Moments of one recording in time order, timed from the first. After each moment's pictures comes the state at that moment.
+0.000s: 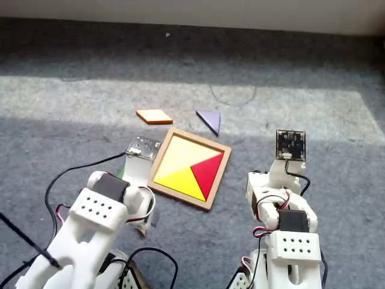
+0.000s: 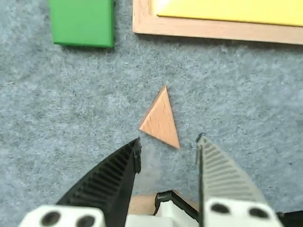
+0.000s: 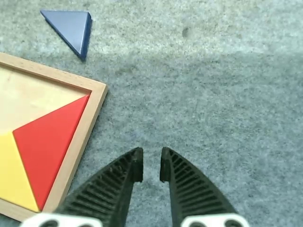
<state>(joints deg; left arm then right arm) 15.1 -45.8 60.8 80.3 12.2 -3.6 -67.4 76.1 47.1 1.7</state>
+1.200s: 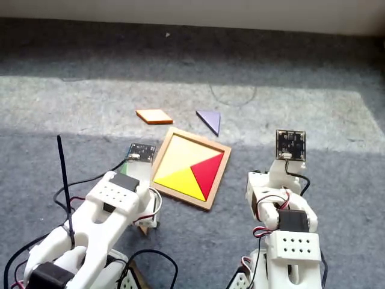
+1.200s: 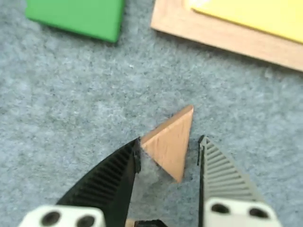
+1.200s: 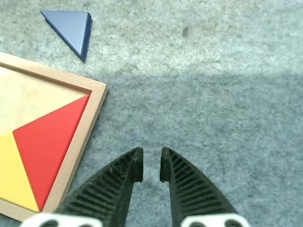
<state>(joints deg) 15.0 -25.4 65.8 61.8 22.8 -3.6 -67.4 76.1 47.1 1.7</state>
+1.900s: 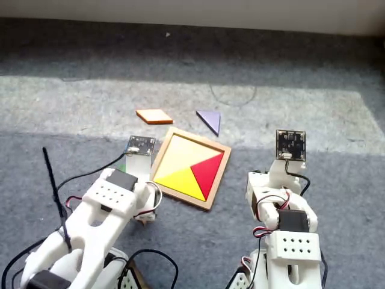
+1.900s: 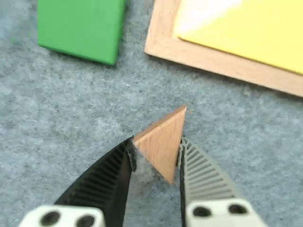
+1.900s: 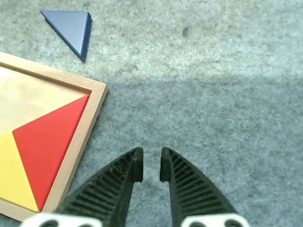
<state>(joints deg) 14.7 -31.3 64.2 63.4 22.9 -3.6 -67.4 76.1 47.1 1.7</state>
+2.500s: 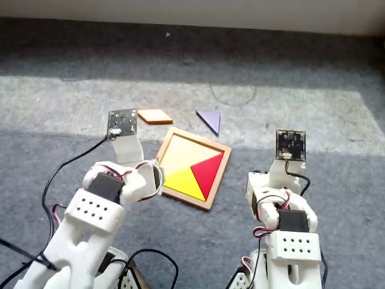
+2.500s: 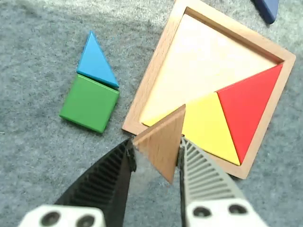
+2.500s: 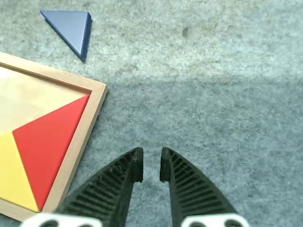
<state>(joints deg) 14.8 -47.7 57.9 61.1 32.6 -3.6 -67.4 76.1 47.1 1.7</state>
